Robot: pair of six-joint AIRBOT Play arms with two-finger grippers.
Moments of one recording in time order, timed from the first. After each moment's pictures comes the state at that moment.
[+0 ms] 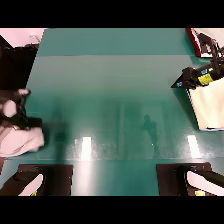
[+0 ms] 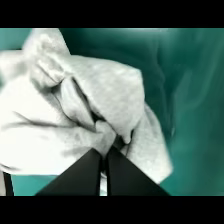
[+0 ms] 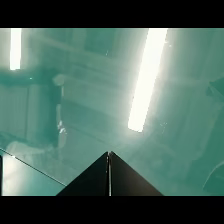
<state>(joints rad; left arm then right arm) -0.05 -0.86 0.86 1.81 -1.38 -1.69 -0.09 -1.21 1.44 -1.00 1.60 1.50</state>
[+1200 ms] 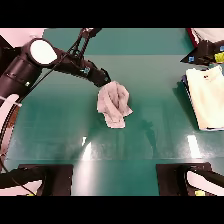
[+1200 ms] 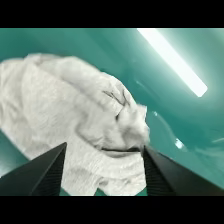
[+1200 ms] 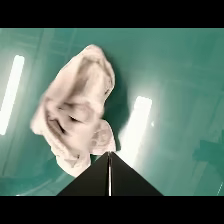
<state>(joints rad) -0.43 -1.39 1.56 1.06 -1.09 -1.27 -0.10 -1.21 1.69 -0.99 1.52 1.50</state>
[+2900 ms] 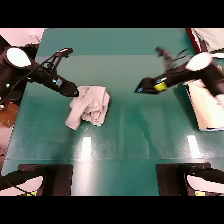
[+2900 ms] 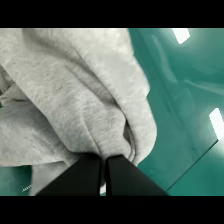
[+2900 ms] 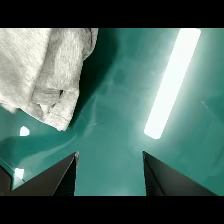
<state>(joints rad) -0.18 -1.29 1.36 1.04 -1.38 -1.21 0.23 -1.38 1.29 -0.90 1.20 1.47</state>
